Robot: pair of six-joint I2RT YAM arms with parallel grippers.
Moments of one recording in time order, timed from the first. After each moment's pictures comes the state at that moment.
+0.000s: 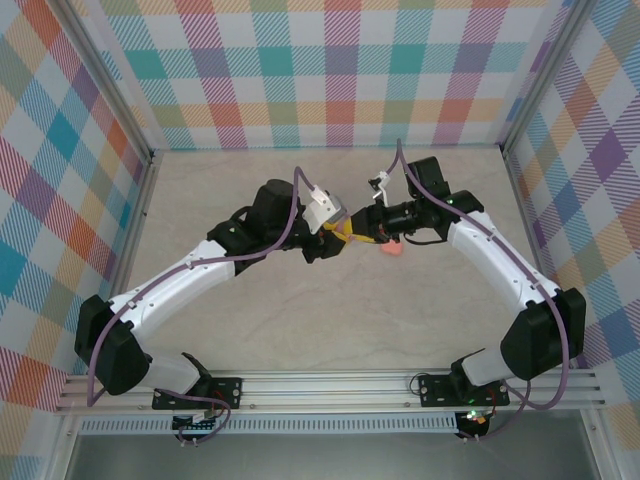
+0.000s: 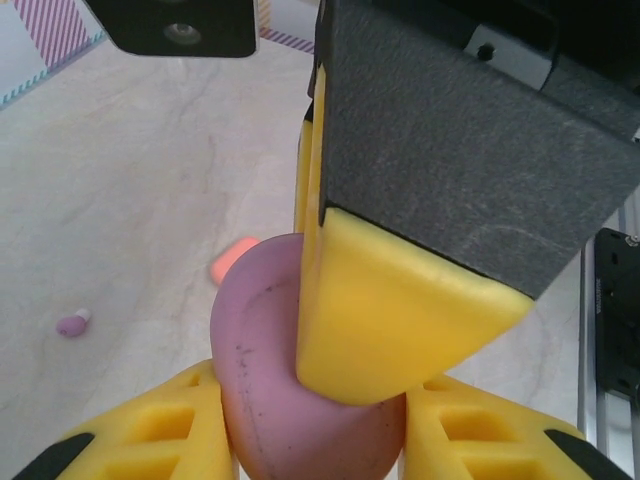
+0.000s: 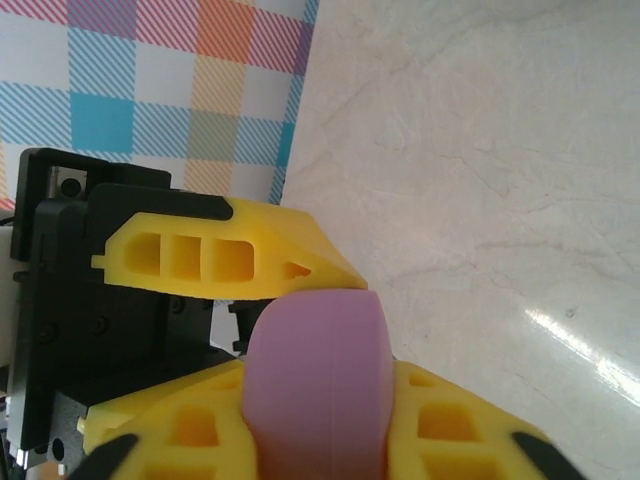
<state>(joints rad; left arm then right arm) -0.71 1.39 1.21 -0.36 0.42 0.16 0.41 1.44 1.30 -0.73 -0.95 0.52</state>
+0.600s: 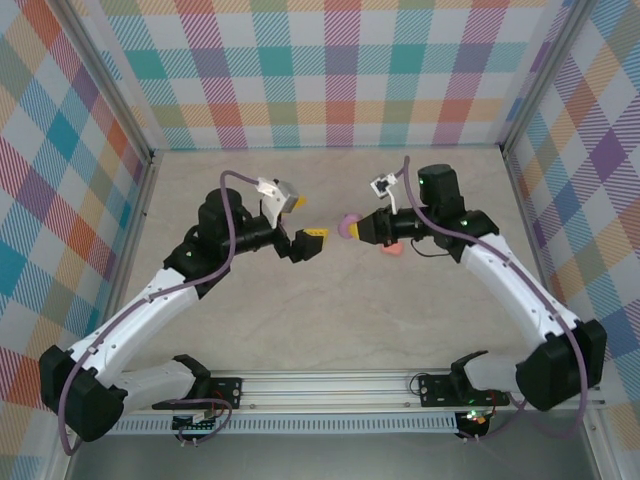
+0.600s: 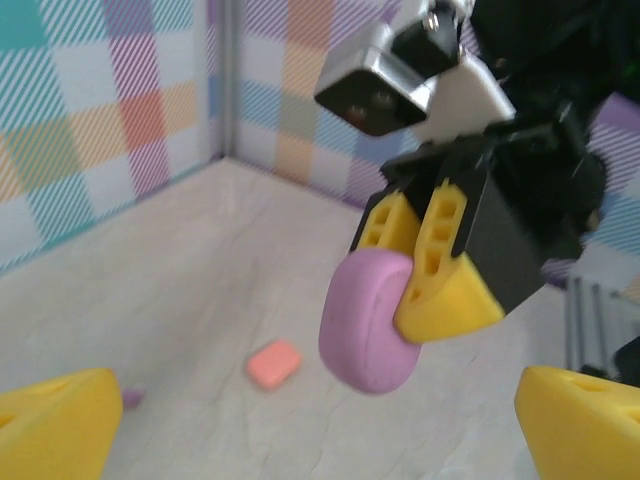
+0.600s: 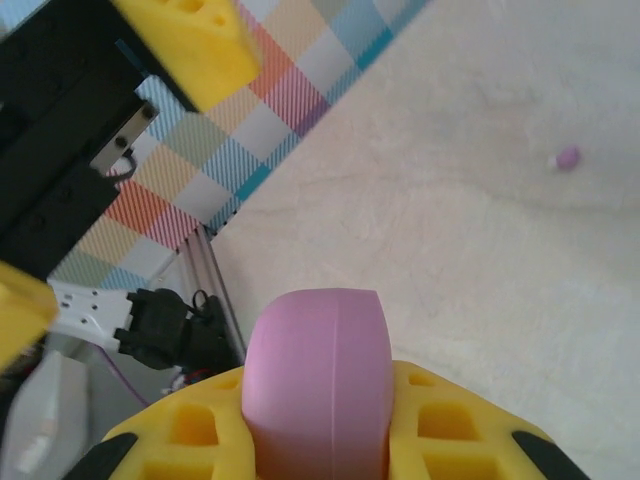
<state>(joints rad) -0.55 1.12 0.99 -0.04 0.54 -0.03 0.41 1.25 1.14 -0.48 -0.87 0.14</state>
